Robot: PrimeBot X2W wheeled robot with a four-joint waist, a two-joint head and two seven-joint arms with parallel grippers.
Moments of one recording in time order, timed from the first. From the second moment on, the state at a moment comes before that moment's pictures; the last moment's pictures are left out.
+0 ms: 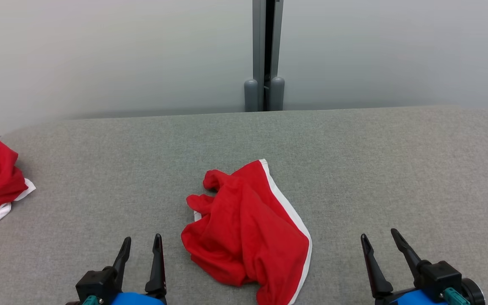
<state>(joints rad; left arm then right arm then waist) -0.01 0.21 -0.37 0.30 -0.52 0.10 -0.26 0.01 -0.05 0.05 0.30 0.05 0.13 -0.26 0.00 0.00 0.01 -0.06</state>
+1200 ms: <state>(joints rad) 0.01 0.16 -0.34 0.35 -0.45 0.03 -0.26 0.01 -0.05 0.03 0.28 0.06 0.13 -0.26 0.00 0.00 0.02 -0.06</state>
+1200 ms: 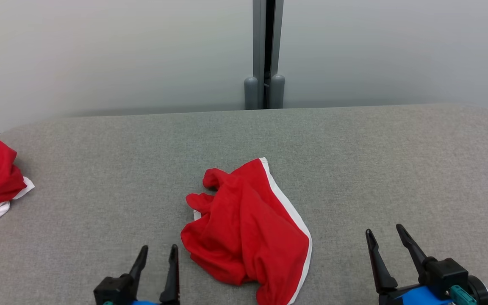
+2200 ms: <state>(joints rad) -0.23 0.15 -0.79 0.36 -0.19 -0.10 -0.09 -0.03 -0.05 0.02 0.28 0.04 0.13 -0.26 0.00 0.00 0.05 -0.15</state>
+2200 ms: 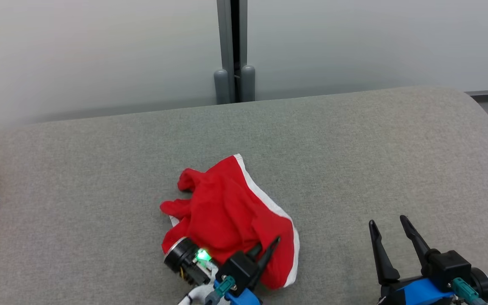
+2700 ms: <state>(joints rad) -0.71 0.19 -1.01 0.15 -0.27 -0.13 -0.12 -0.02 -0.05 0.02 0.29 0.05 0.13 -0.26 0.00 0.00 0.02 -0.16</state>
